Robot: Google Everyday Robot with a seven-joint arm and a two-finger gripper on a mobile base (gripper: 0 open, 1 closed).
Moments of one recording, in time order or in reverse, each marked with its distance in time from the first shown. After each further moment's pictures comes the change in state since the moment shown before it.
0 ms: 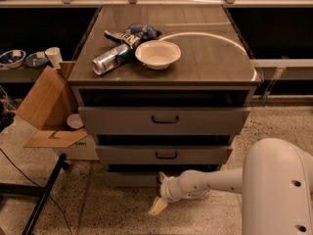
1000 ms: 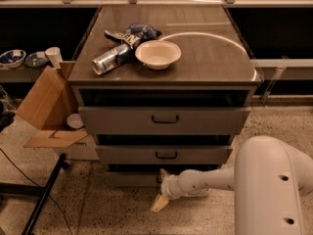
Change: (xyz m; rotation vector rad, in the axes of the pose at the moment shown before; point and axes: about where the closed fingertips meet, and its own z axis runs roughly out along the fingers) arm 0.011 -0.020 0.011 0.052 0.026 -0.064
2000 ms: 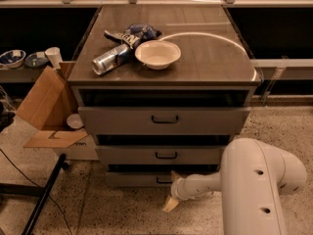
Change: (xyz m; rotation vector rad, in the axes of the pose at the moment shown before) arm 0.077 -0.029 0.021 0.079 0.109 -0.026
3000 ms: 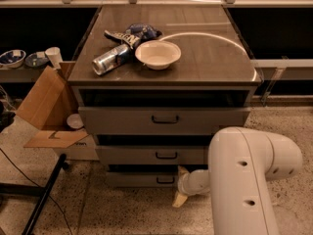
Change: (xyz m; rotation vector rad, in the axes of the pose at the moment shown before) arm 0.027 -0.031 -0.030 0.058 0.110 -0.106
